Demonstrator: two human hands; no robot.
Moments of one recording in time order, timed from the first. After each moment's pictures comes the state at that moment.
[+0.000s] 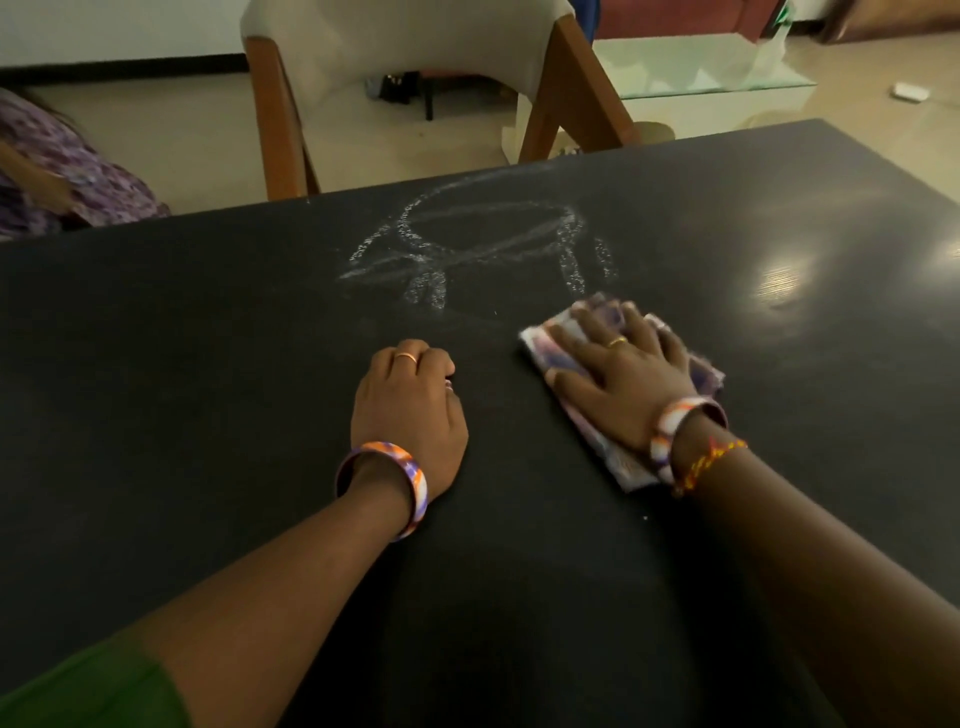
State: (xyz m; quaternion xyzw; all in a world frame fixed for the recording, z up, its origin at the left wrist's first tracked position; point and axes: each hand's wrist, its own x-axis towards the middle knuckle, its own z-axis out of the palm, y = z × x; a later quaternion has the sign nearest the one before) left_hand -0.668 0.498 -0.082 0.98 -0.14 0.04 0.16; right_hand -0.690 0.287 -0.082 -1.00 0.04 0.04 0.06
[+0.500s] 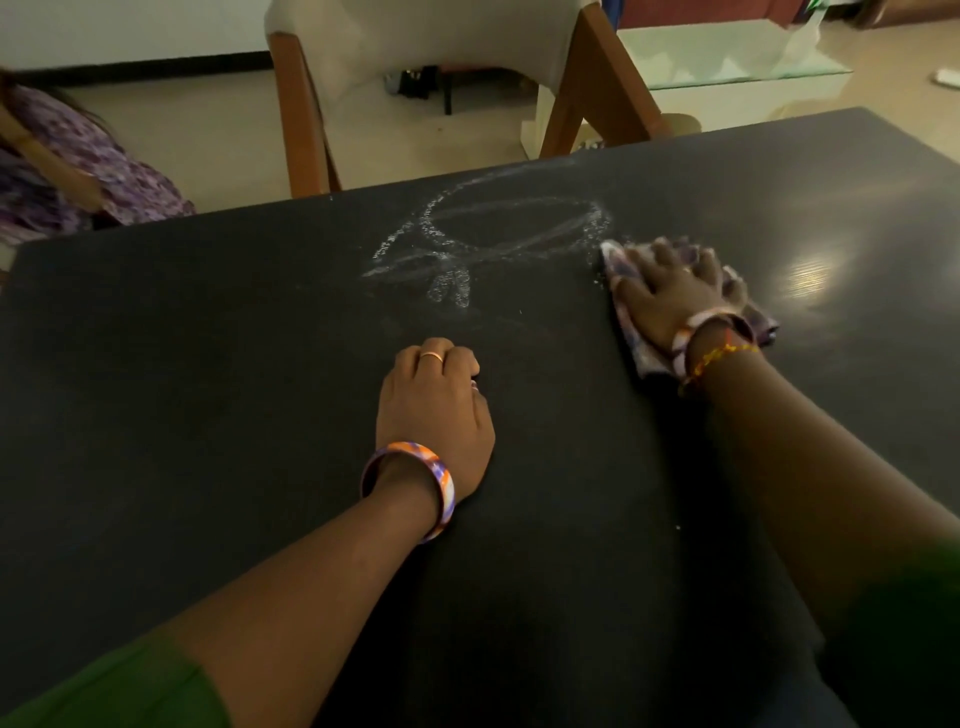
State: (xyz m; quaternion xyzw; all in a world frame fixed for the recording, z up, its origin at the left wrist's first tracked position) left_hand -0.666 0.497 -0.081 0.98 -0.14 0.02 0.14; right_hand -0.619 0.253 -0.080 -0.97 0.19 0.03 0.13
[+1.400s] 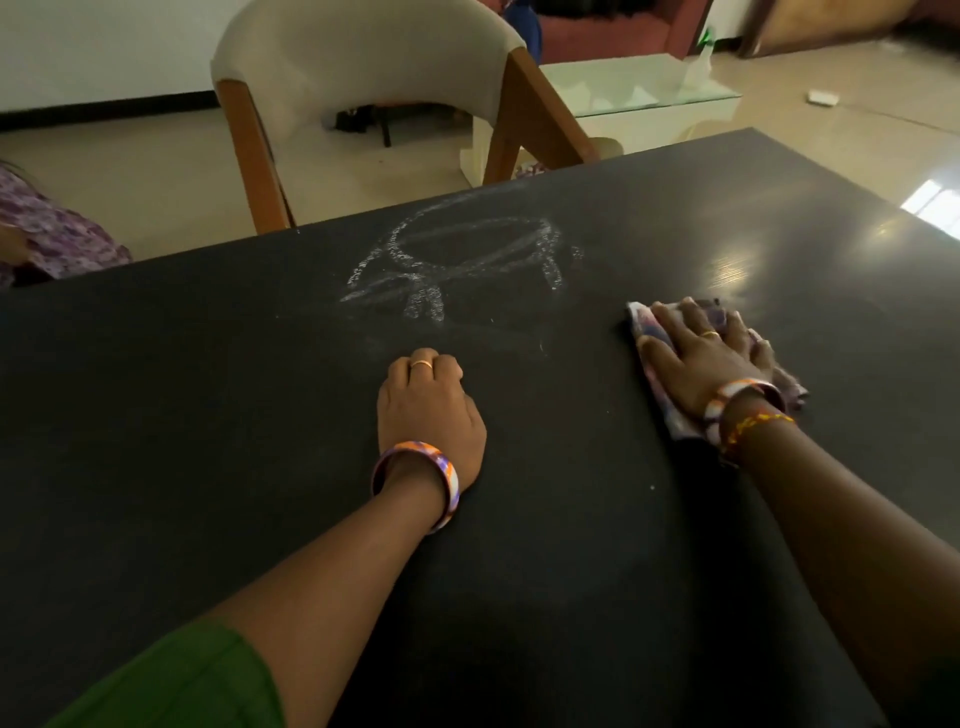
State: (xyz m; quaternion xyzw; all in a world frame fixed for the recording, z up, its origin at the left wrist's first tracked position) left_hand -0.664 0.497 -0.081 0.98 -0.16 0.03 0.15; right_hand -0.713 0.243 -0.076 -0.95 0.30 0.06 0.09
